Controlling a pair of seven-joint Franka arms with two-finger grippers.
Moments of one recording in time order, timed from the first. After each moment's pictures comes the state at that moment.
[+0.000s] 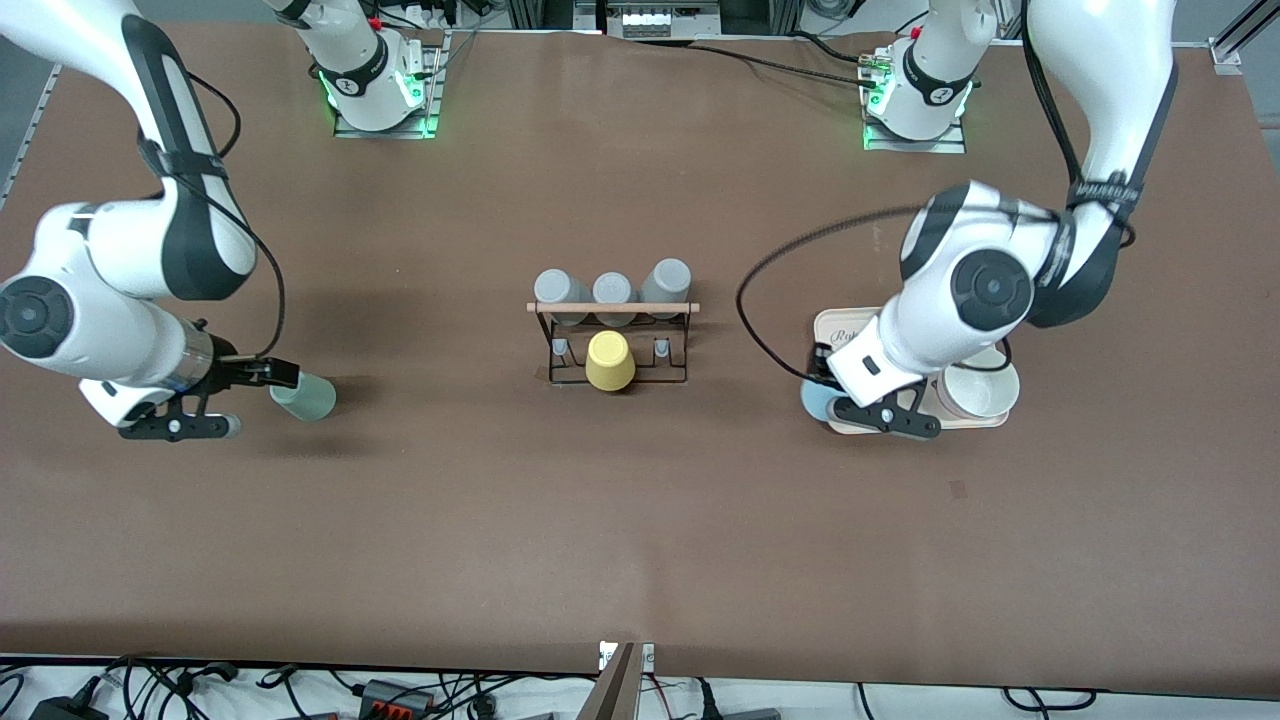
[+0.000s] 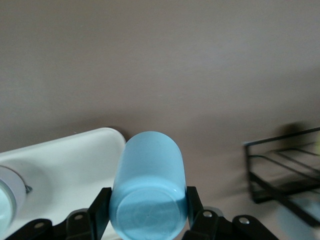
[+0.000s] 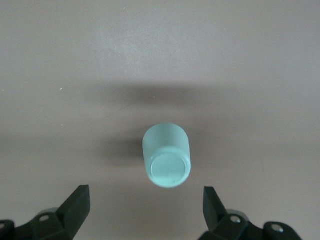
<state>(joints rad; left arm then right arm) -0.03 0.45 -0.40 -1.55 0.02 1.96 -0.28 -0.08 0.42 0.10 -1.74 -0.09 2.06 0.01</state>
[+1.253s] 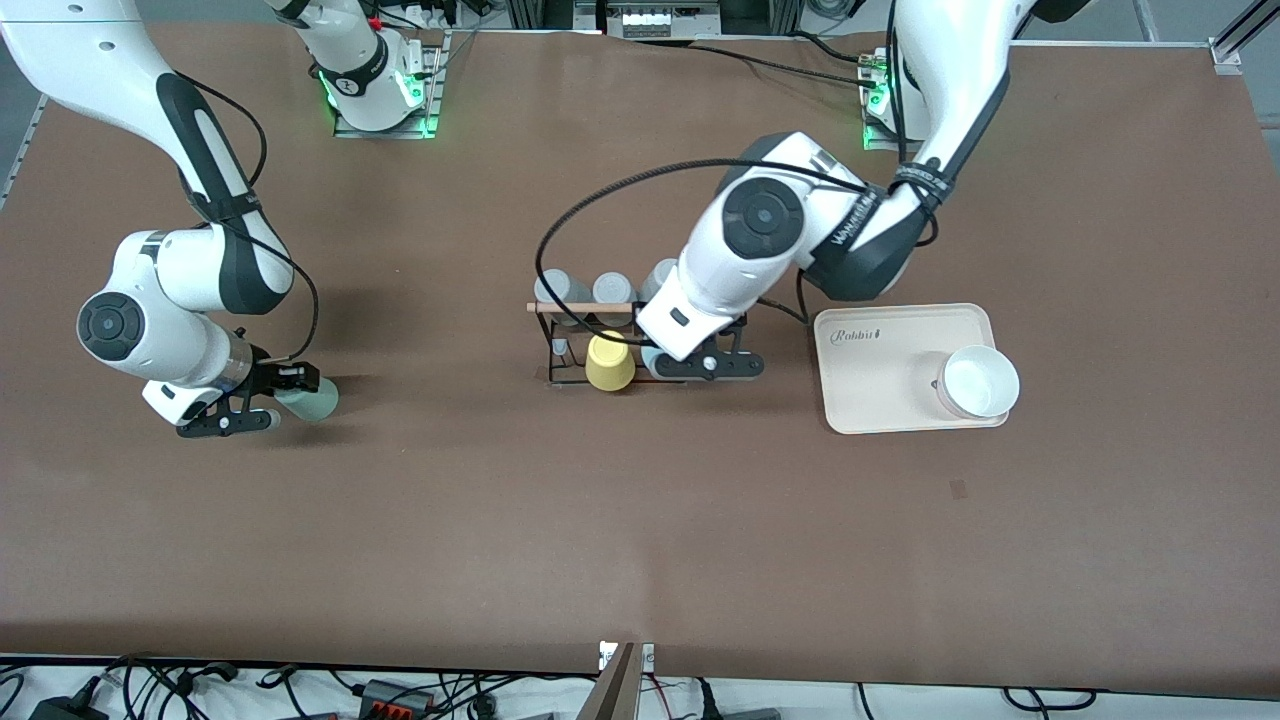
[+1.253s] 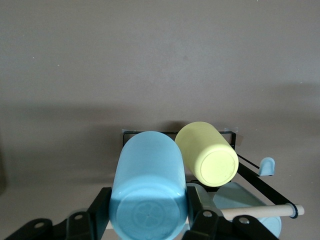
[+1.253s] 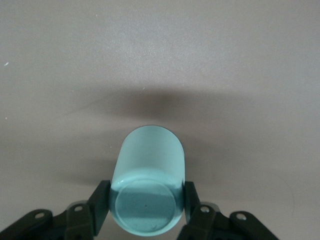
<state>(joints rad) -0.36 0.63 -0.39 -1.31 0.05 1.96 -0.76 -0.12 0.47 0.10 -1.91 -0.10 2.31 -0.08</state>
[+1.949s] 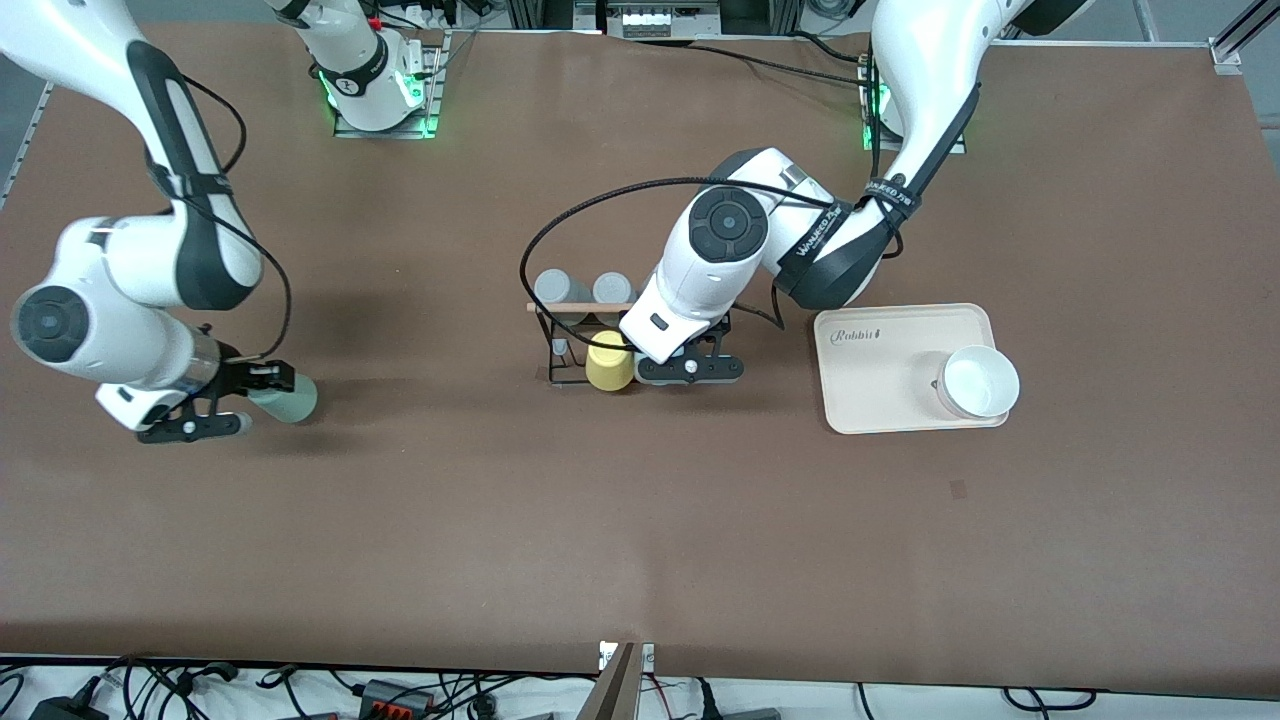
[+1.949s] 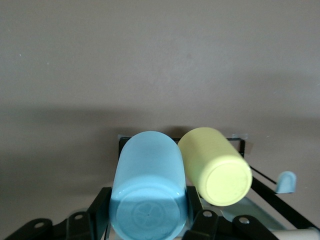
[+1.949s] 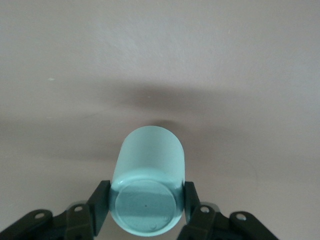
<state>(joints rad) -0.38 0.68 -0.39 -1.34 0.09 2.02 -0.80 -0.11 0.41 0.12 -1.72 -0.10 2.03 -0.08</state>
